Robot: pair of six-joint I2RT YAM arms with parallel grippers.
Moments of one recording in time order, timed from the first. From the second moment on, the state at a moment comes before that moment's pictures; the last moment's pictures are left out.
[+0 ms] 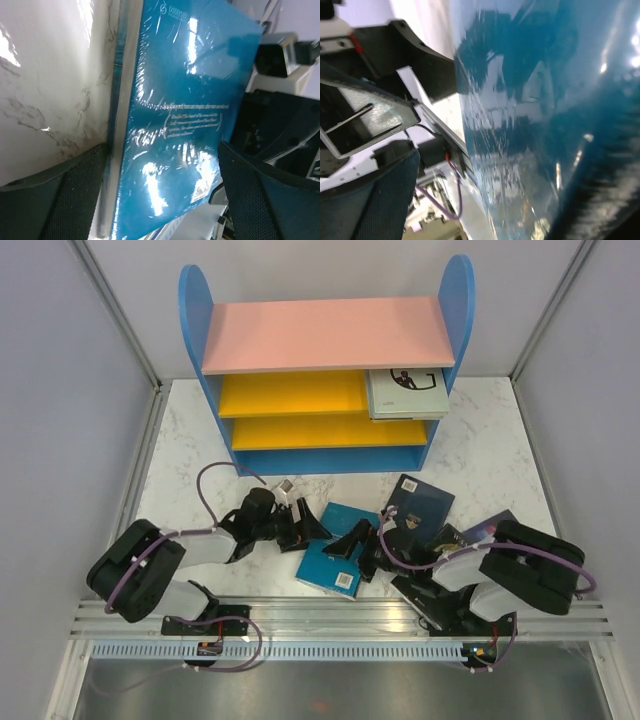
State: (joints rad) left arm -0.62 1.42 0.38 0.36 0.51 -0.95; right arm 0.97 1.43 0.20 0.69 -0.09 1.50
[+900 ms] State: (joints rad) left arm -0.58 0.68 0.27 -0.13 0.47 -1.03; right arm 1.07 0.76 0.32 -0.18 0.06 1.35
